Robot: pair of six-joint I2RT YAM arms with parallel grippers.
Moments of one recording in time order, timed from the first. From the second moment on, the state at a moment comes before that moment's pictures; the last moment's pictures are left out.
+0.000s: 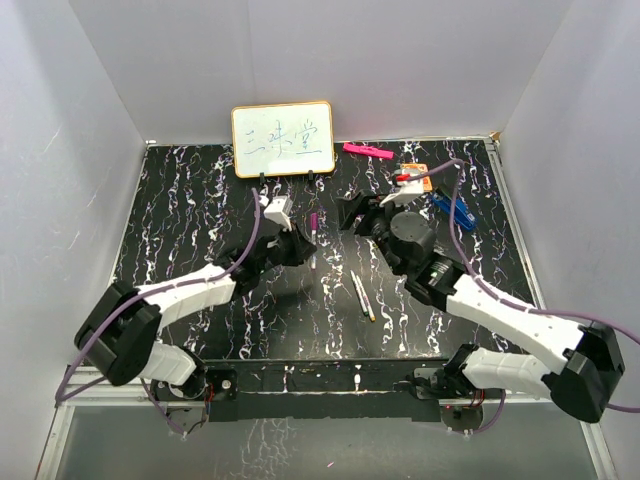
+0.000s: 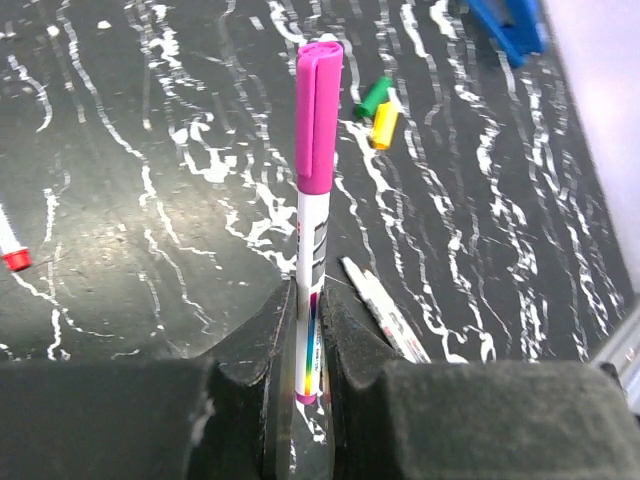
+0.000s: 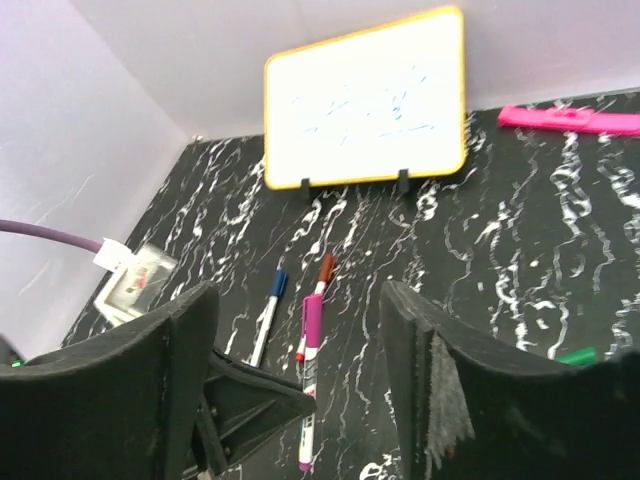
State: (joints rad) left arm -0.69 1.37 0.66 0.30 0.03 -0.60; right arm 0.82 1.12 0.84 0.25 0.45 0.42
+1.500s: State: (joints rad) left arm -0.56 1.99 1.27 -0.21 -0.25 -0.51; right arm 0.61 1.27 0.85 -0.11 0.34 0.55
